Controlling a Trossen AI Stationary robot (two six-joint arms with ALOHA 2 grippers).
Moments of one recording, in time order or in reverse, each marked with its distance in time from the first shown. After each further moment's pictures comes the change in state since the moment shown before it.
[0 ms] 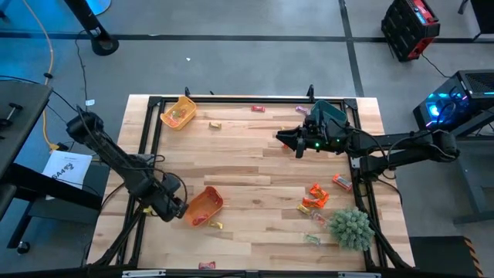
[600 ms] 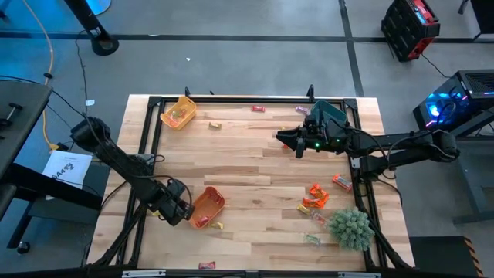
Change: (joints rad) left arm 0.004 0.119 -0.099 0.249 -0.012 -0.075; right arm 0.000 0.000 0.000 0.000 0.000 0.007
